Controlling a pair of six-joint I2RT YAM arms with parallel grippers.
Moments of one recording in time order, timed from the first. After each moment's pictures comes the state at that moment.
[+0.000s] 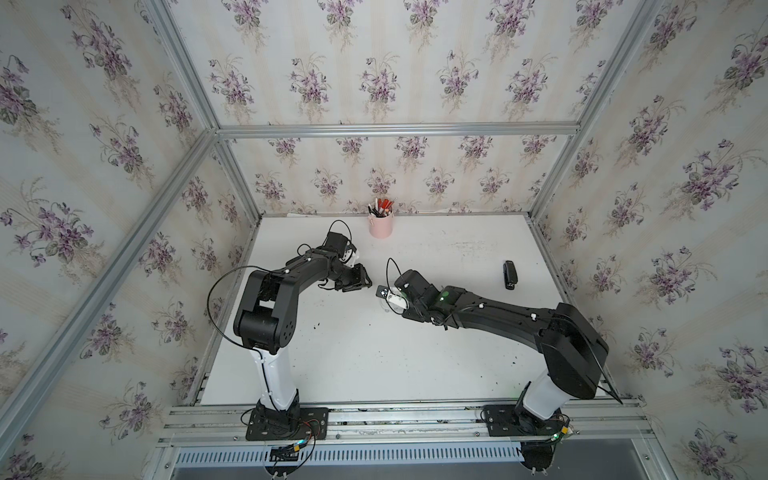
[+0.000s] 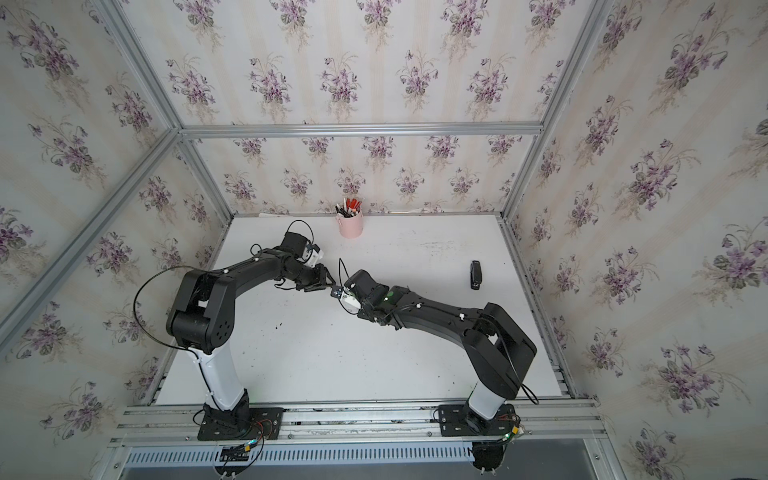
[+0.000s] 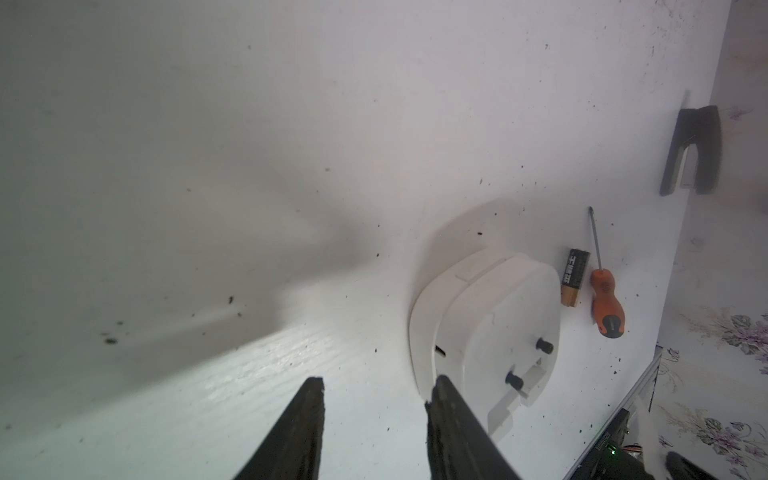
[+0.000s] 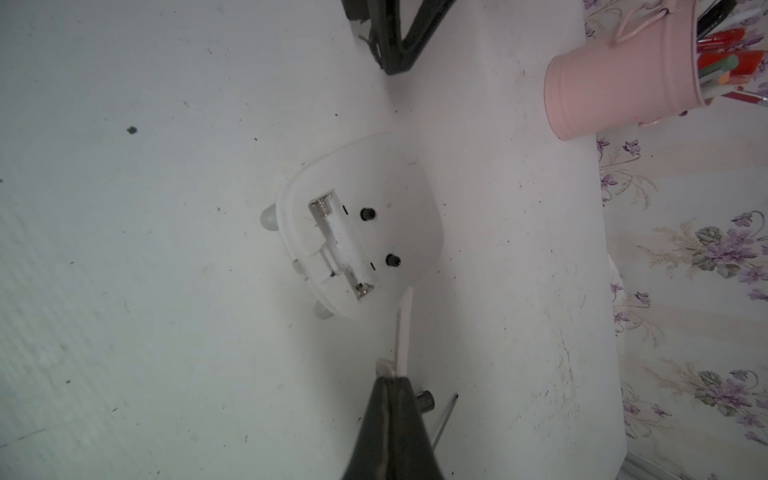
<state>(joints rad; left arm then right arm) -0.24 1.94 1.28 -0.53 0.50 -0.35 0.92 1.68 1.11 -0.38 0.33 -0.58</state>
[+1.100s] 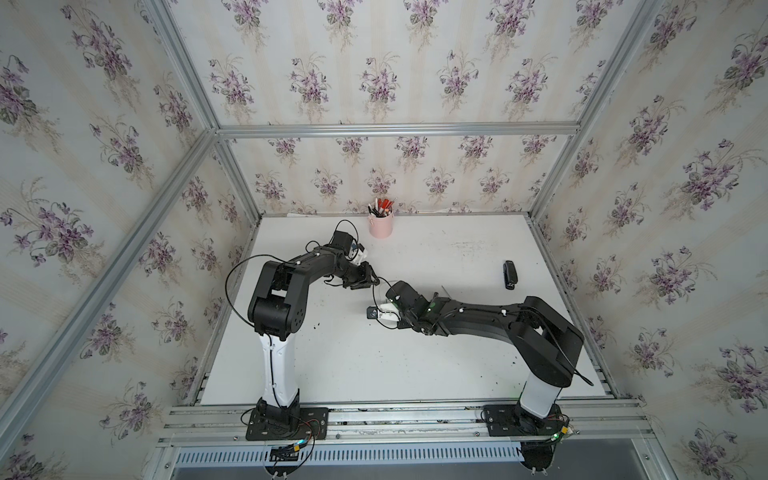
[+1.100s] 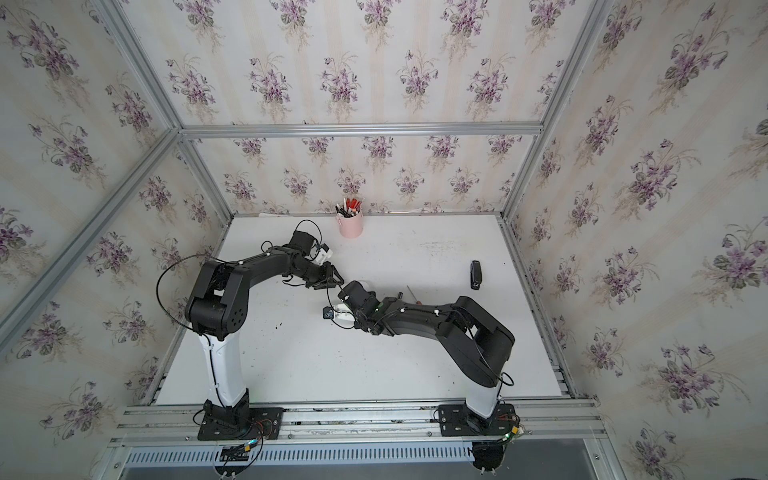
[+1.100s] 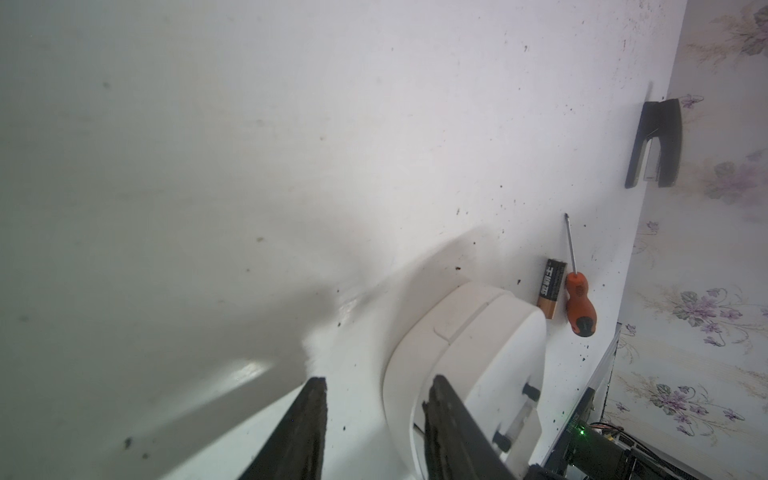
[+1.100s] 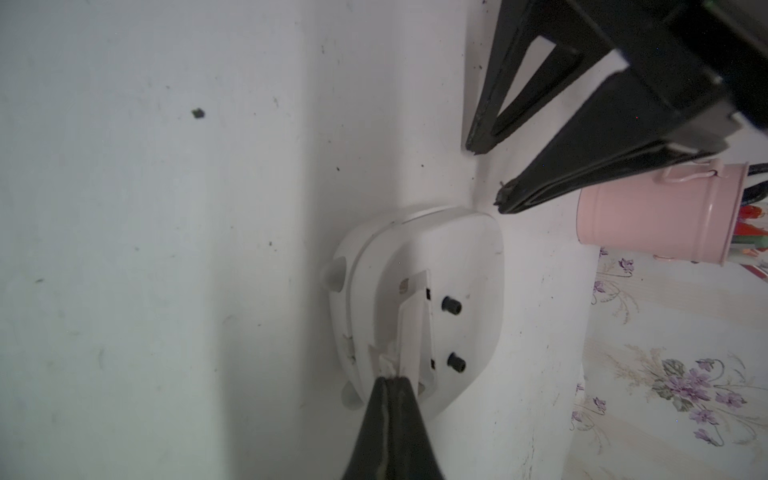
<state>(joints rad) -0.25 2.07 1.38 -0.51 0.60 -0.34 0.96 1.79 1.03 -0.15 0.32 -0.89</state>
